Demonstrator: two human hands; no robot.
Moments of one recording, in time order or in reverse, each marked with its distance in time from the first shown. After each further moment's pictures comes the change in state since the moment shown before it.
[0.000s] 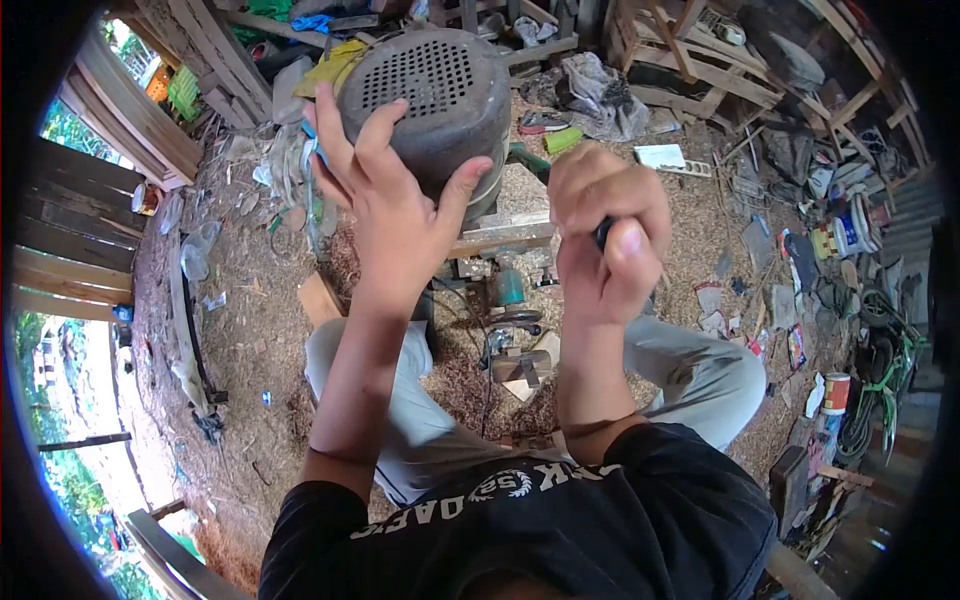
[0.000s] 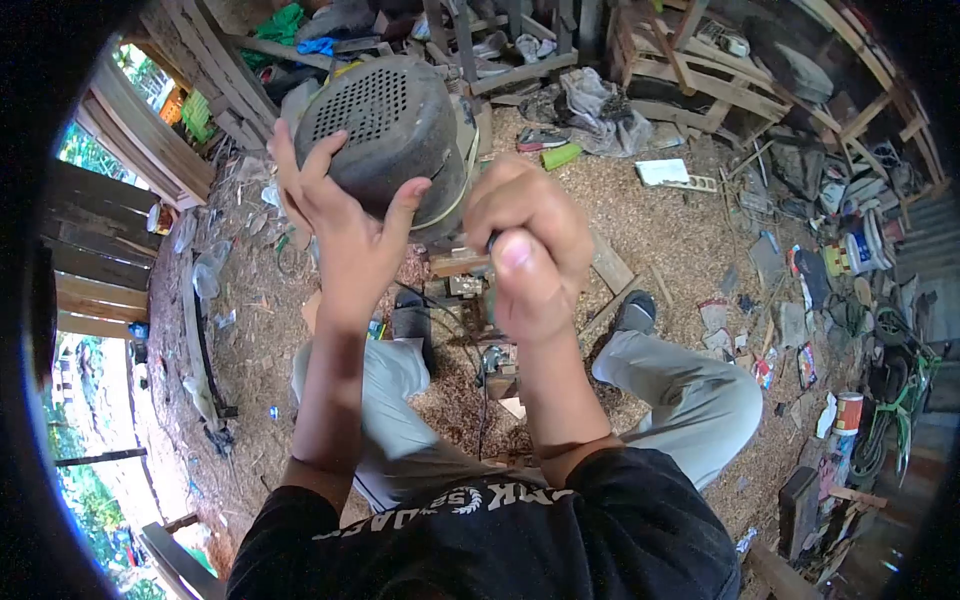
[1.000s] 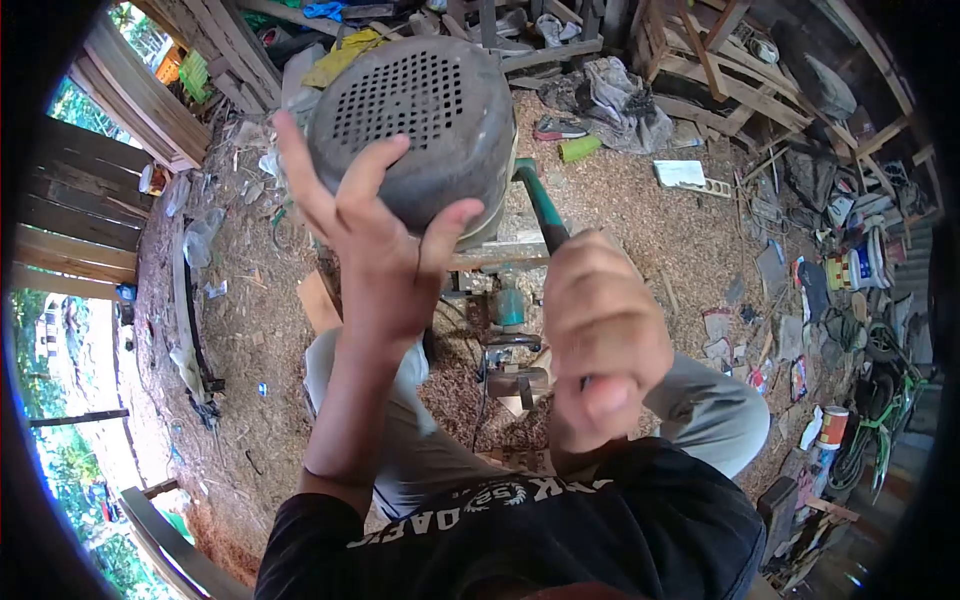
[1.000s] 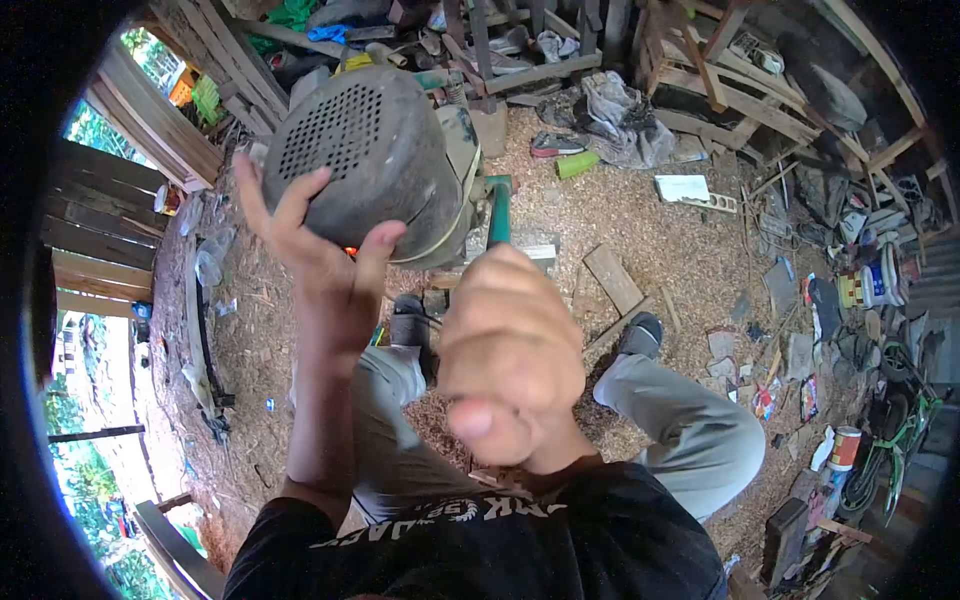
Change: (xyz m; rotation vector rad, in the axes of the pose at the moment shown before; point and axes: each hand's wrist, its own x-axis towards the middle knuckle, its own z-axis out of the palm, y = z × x) left_hand 0.009 0.001 0.012 -0.098 0.029 0.025; right_hand -0.007 0.009 -0.013 -0.051 -0.043 -0.123
